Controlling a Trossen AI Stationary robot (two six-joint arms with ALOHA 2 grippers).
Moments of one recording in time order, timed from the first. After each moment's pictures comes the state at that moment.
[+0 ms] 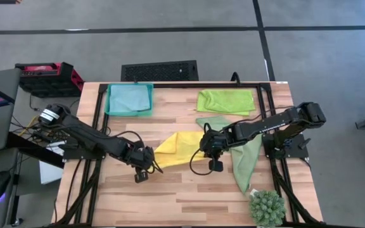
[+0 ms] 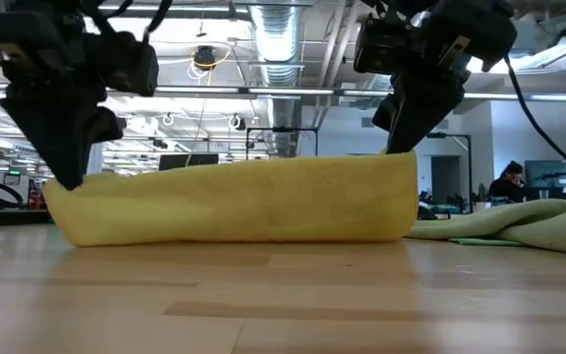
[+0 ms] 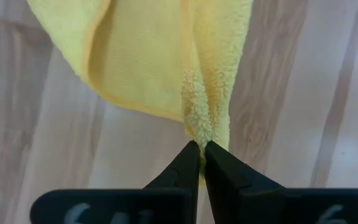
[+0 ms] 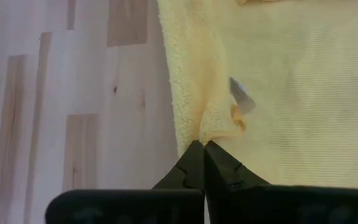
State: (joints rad) left arm -0.37 1.44 0.81 -0.60 -0.05 -0.64; right arm 0.16 1.56 0.98 -0.48 -0.11 0.18
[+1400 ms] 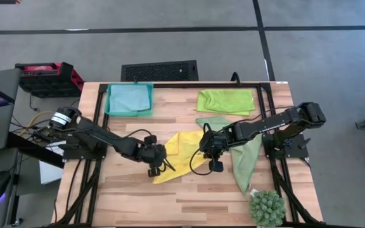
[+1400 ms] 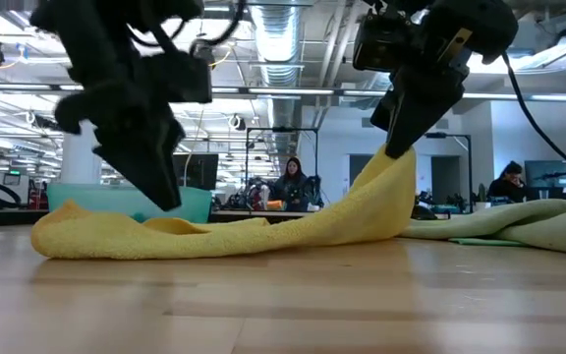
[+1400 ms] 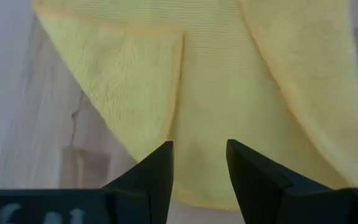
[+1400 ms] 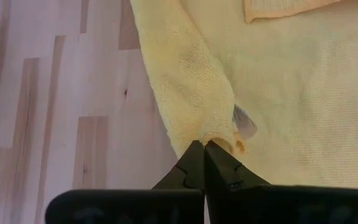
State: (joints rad) left arm -0.30 1.61 0.85 -0.37 -0.27 -0.38; right arm 0.16 1.56 0.98 -0.46 -0.14 0.17
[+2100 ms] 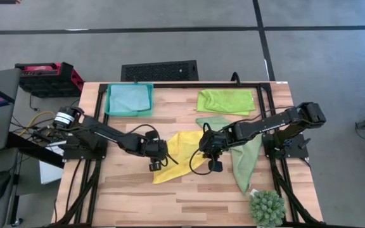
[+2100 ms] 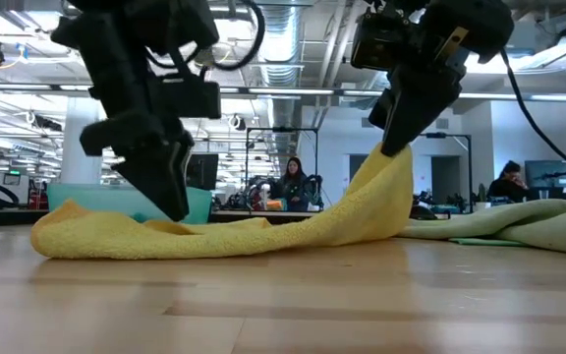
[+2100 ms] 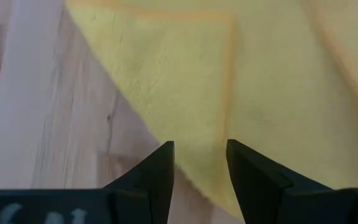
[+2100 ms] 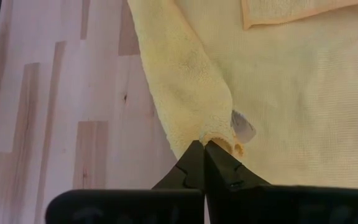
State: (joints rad) left arm -0.21 1.63 0.86 -0.38 -0.27 -0.28; right arm 0.16 1.56 0.98 -0.45 -0.14 0.17
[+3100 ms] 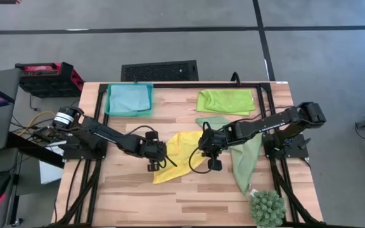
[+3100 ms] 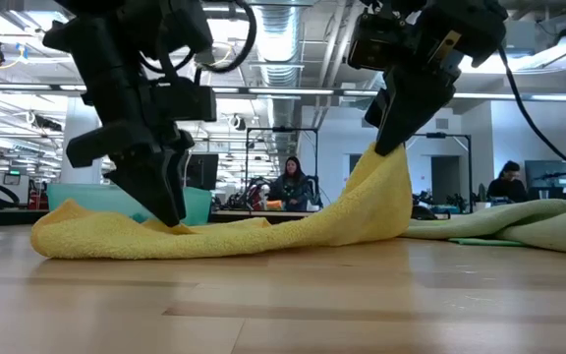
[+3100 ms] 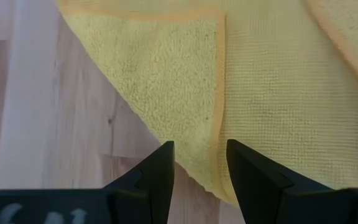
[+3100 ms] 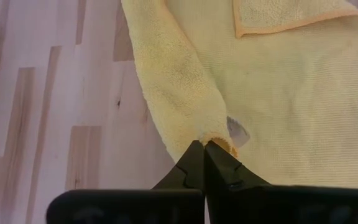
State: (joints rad) left arm -0.22 1.63 0.83 -0.36 -0.30 -0.22; right arm 0.15 1.56 0.98 -0.43 -0.13 0.15
